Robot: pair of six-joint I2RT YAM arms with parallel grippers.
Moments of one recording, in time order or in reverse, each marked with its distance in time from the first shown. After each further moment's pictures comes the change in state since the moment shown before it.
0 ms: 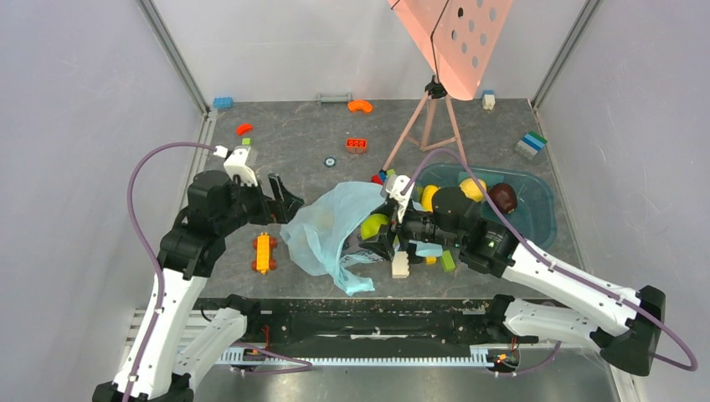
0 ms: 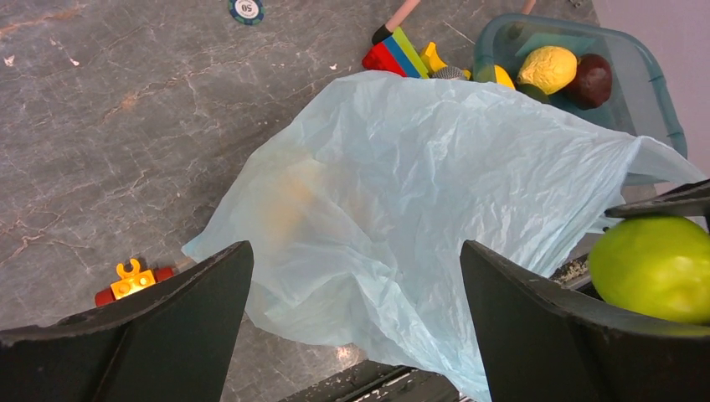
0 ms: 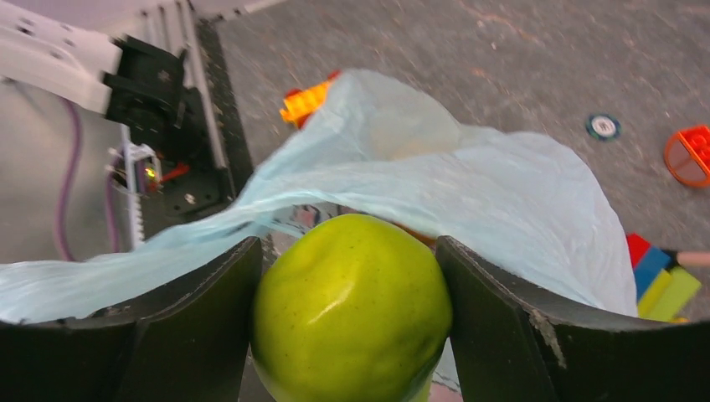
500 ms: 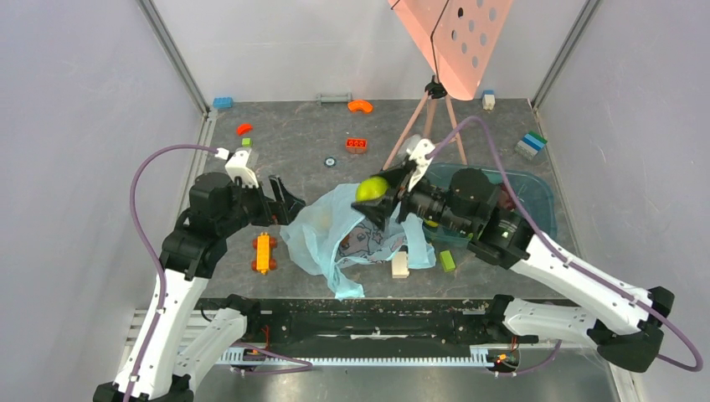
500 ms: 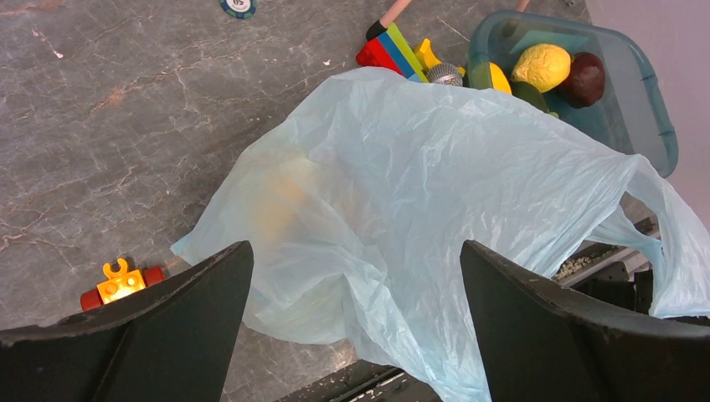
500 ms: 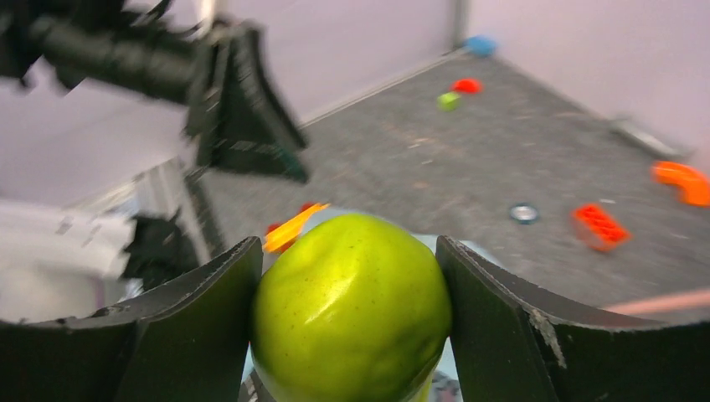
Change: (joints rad) left arm 0.000 -0.013 -0.027 0.021 0.014 -0.018; right arm 0.003 0.027 0.182 0.099 0.070 0.137
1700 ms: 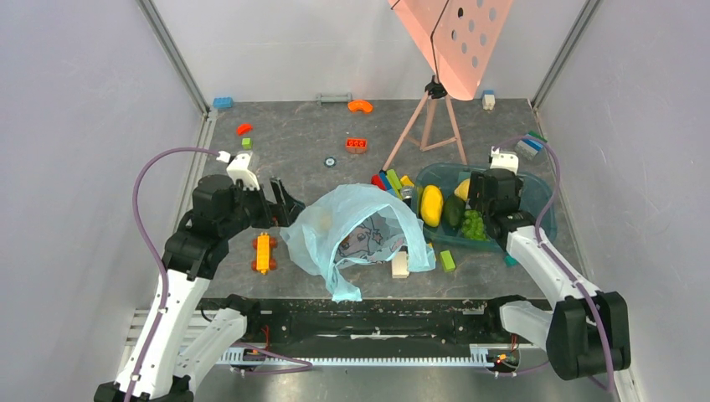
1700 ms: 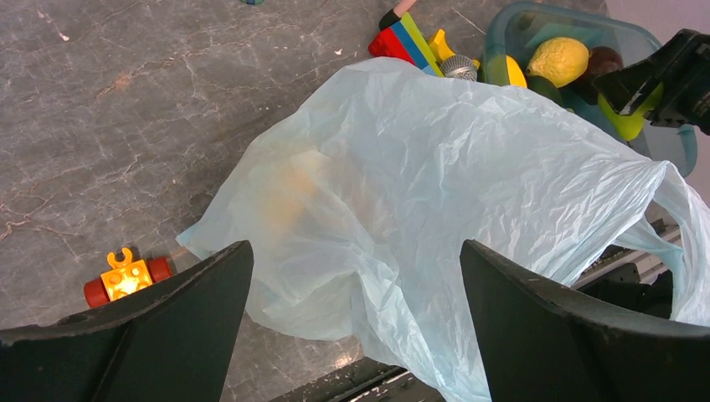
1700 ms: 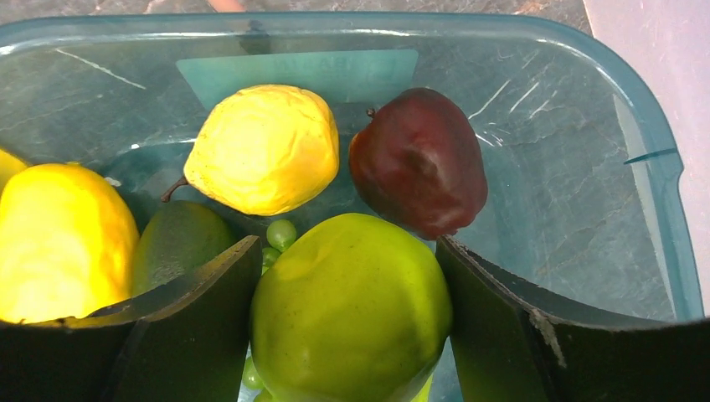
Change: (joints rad) left arm 0.000 -0.009 -0.034 0.003 -0.020 -0.001; right arm -0.793 0.065 -0.432 -0.106 0.609 0.007
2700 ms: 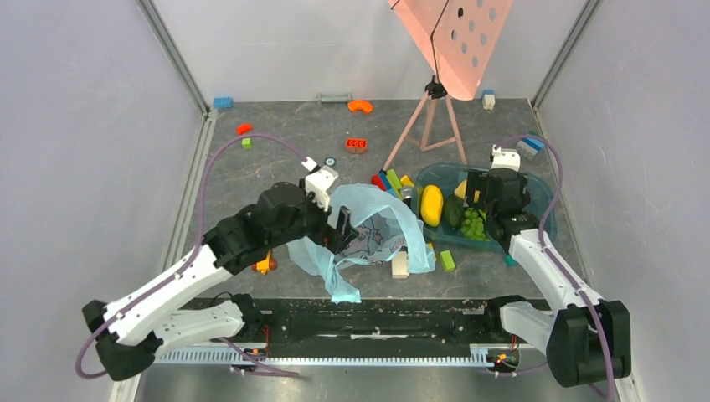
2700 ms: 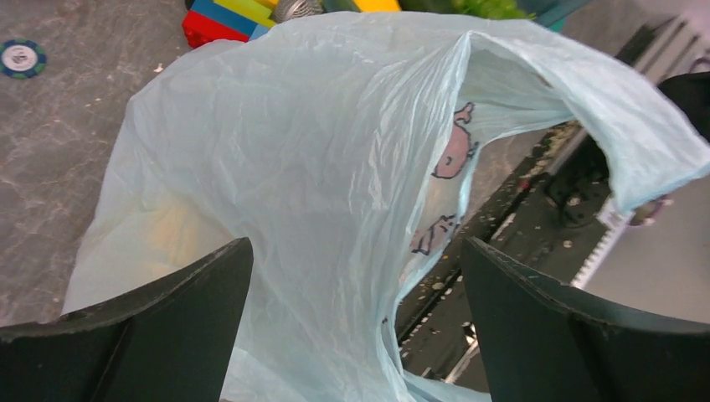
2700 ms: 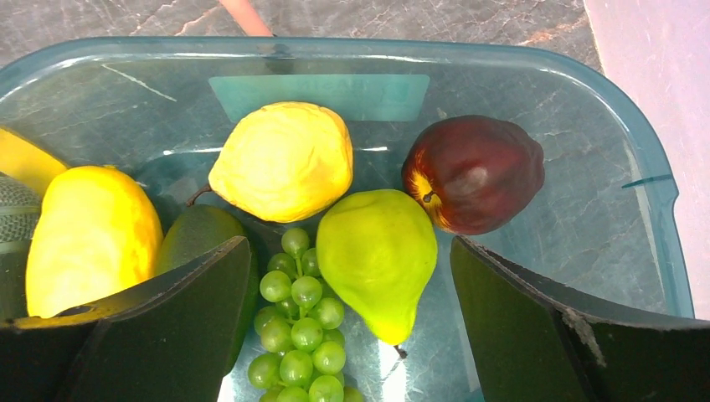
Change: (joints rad) left arm -0.581 0.162 0.031 0.157 -0.171 0.099; right arm -0.024 -0.011 0.000 0.026 -0.051 -0.035
